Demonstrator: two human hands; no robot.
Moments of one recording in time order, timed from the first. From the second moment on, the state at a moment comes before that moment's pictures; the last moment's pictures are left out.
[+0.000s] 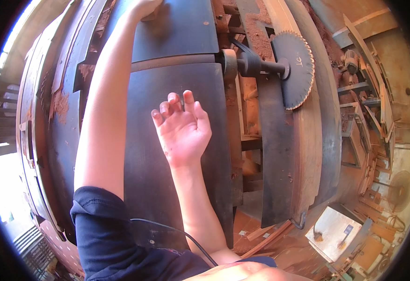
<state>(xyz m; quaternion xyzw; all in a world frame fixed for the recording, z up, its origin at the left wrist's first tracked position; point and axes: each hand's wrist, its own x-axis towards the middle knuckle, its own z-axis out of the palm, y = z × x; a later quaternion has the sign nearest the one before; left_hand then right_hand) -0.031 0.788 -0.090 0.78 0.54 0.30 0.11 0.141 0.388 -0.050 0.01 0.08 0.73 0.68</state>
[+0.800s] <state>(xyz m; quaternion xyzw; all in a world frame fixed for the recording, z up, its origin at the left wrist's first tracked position) -0.020 0.404 -0.021 0.65 0.61 0.36 0.29 0.150 0.387 -0.053 0.02 0.07 0.66 0.75</state>
